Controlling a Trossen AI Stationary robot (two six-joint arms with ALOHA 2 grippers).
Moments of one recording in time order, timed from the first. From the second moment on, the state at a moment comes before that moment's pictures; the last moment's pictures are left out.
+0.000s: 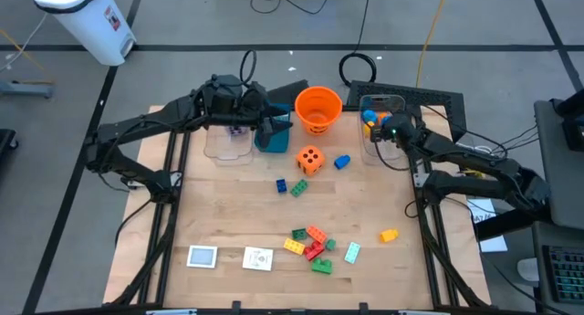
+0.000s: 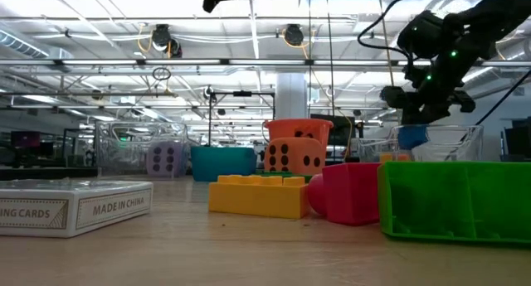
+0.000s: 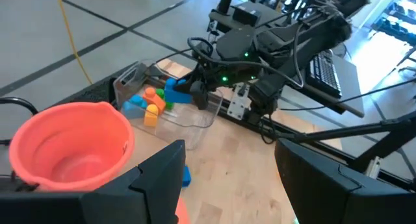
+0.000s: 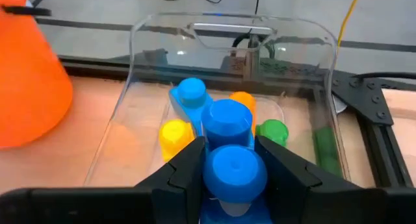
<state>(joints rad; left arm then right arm) 0.29 1.39 1.47 -0.40 0.13 -0.28 -0.67 0.91 0.50 -0.34 0.57 0.55</state>
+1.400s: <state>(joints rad) 0.31 1.39 1.47 -0.40 0.04 -0.30 -0.69 1.12 0.32 0.09 0.55 0.56</state>
